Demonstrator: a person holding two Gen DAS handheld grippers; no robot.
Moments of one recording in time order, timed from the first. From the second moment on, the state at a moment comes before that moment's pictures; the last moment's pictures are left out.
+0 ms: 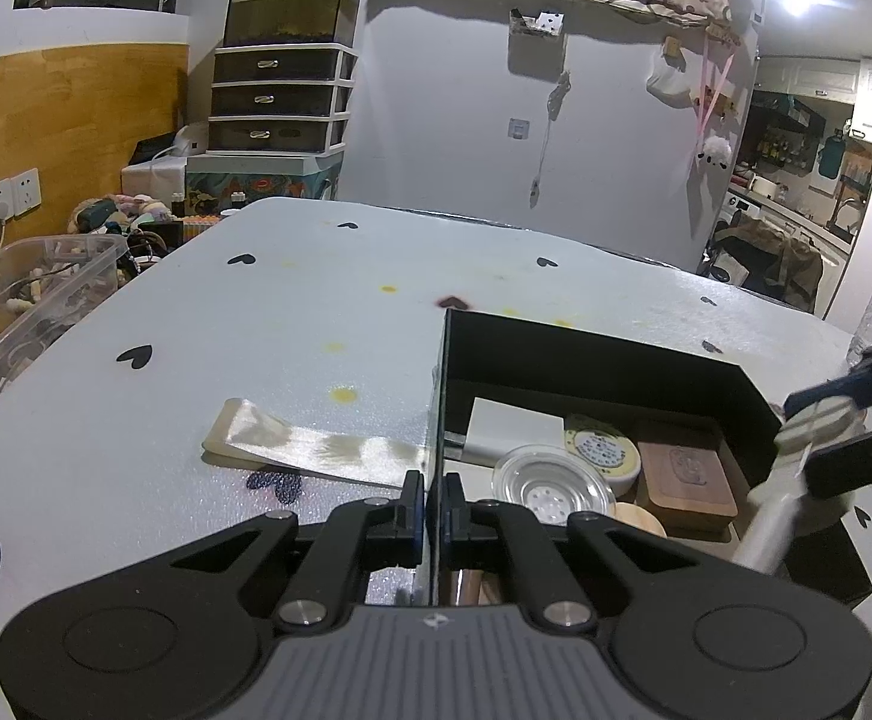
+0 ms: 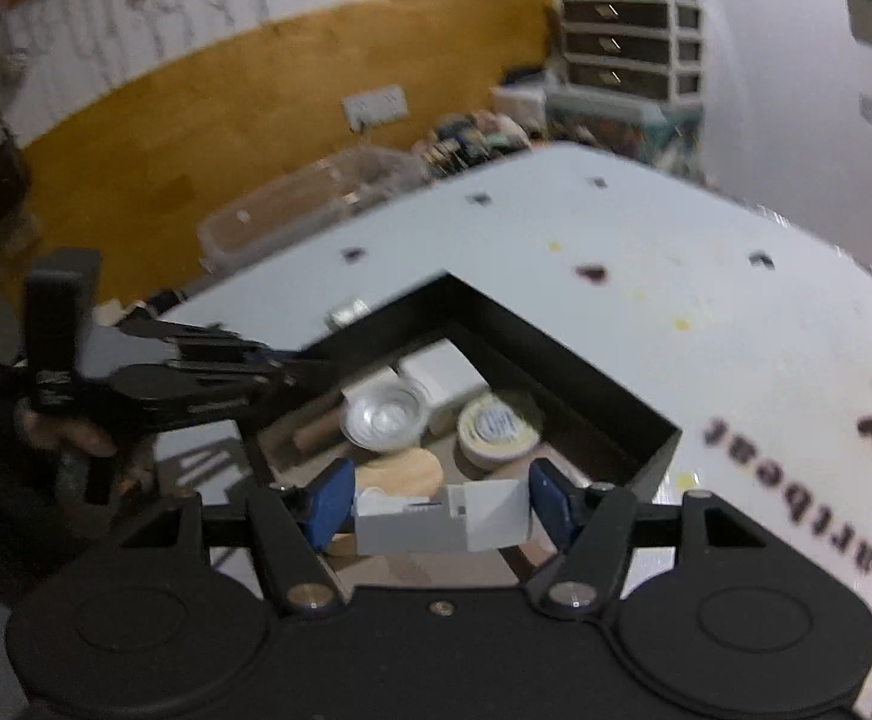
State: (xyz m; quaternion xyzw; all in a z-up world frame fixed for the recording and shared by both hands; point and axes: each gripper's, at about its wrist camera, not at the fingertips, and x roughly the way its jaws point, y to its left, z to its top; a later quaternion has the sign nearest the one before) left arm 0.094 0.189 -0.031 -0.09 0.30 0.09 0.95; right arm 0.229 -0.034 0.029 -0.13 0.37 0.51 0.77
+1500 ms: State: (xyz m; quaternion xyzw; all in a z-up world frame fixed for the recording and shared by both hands) left arm 0.094 0.190 -0.031 -0.09 0.30 0.09 0.95; right arm 0.251 -0.156 0.027 -0.03 0.29 0.32 0.90
